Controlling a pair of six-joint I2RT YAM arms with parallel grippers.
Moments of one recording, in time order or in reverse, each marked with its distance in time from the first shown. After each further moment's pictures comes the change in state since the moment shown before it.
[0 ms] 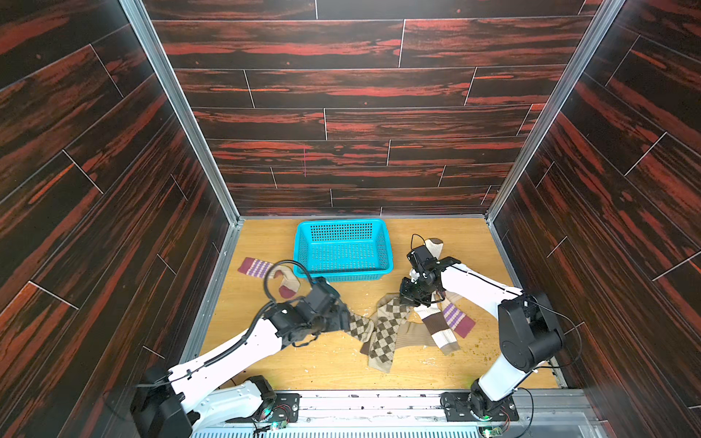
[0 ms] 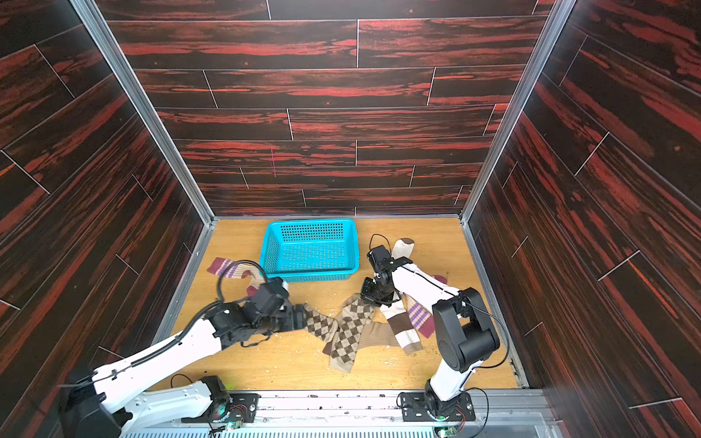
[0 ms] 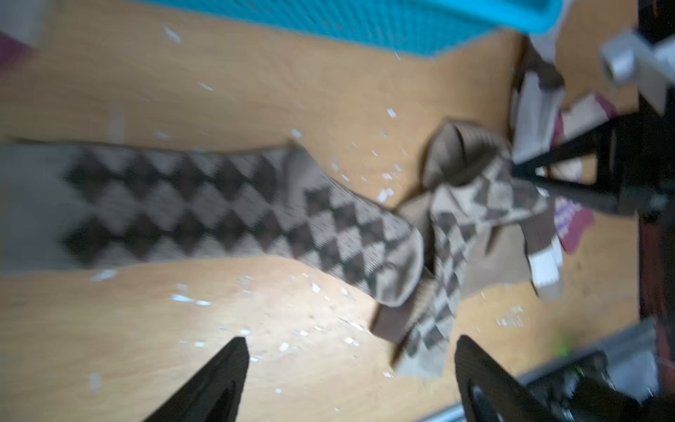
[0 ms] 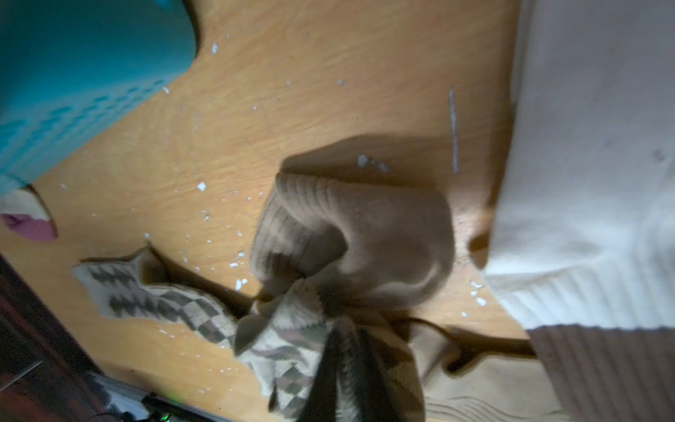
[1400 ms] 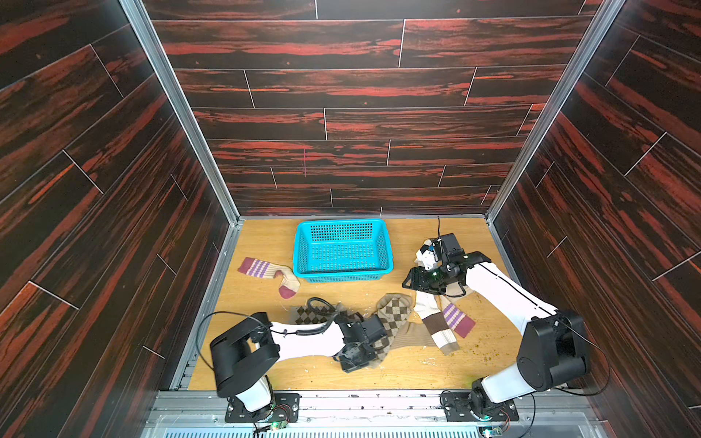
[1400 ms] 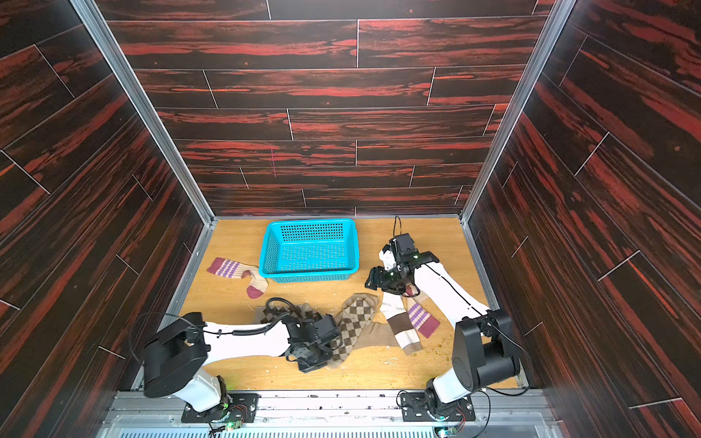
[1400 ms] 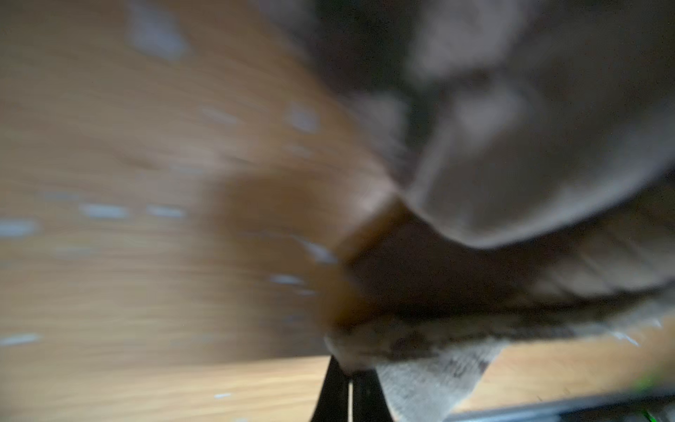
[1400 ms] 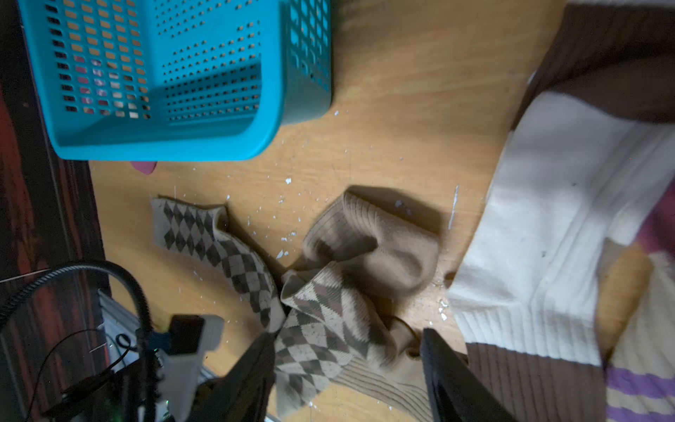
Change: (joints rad) left arm -0.258 0.460 0.029 0.030 0.099 -0.564; right arm -0.139 -0.161 0.010 -0.011 -0.161 -0.348
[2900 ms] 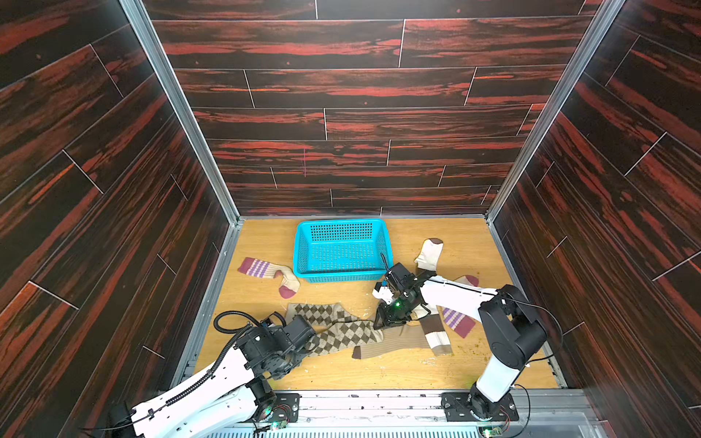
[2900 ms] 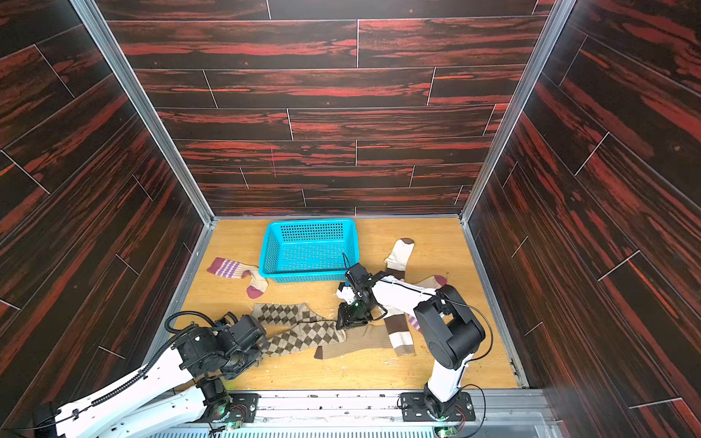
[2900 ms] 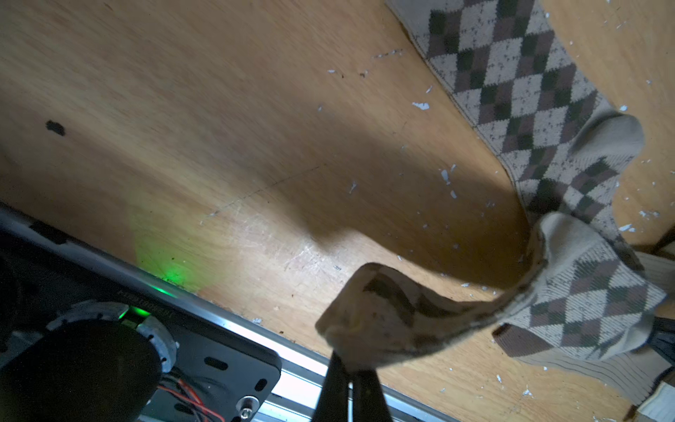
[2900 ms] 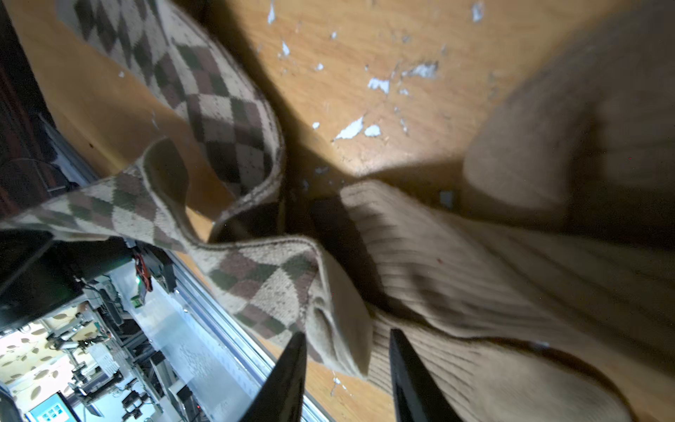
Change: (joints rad) left arm 0.246 -0.793 -0.205 -0.569 -0.244 -0.078; right arm 0.344 0.231 -0.083 0.097 -0.127 -0.032
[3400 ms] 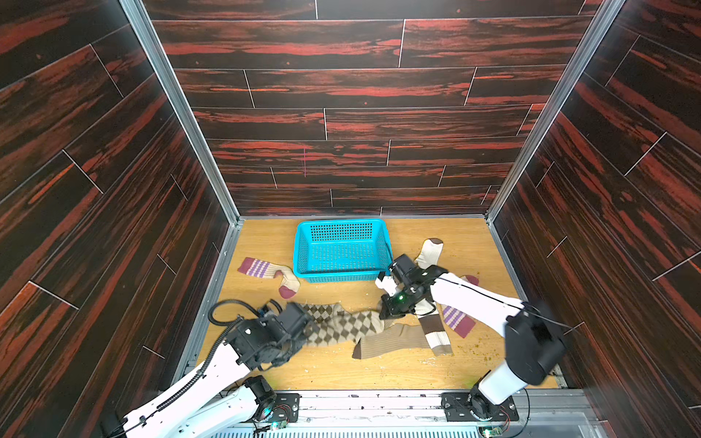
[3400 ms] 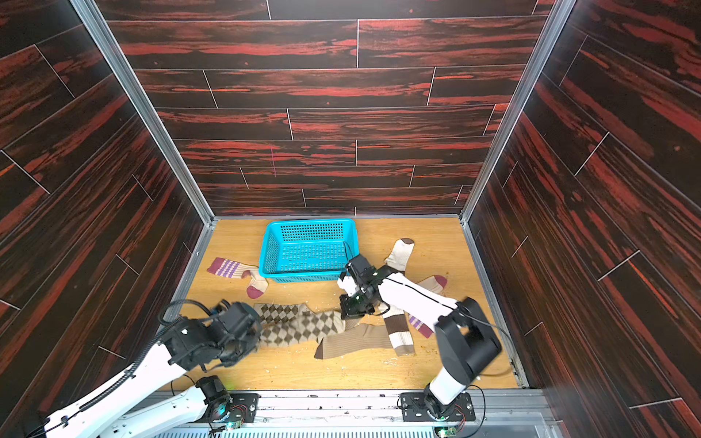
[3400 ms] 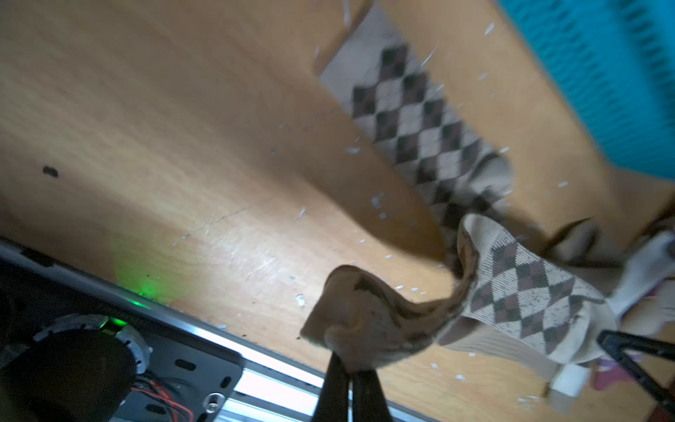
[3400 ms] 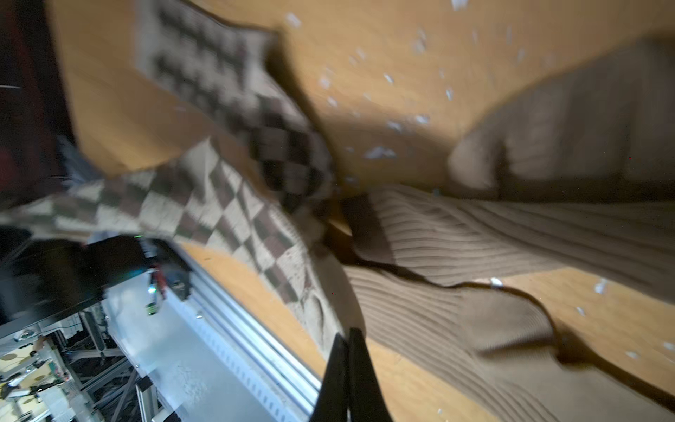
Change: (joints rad) left arm 0.105 0.028 0.197 -0.025 -0.037 0.099; right arm 0.010 -0.174 0.095 -0.113 0.085 0.043
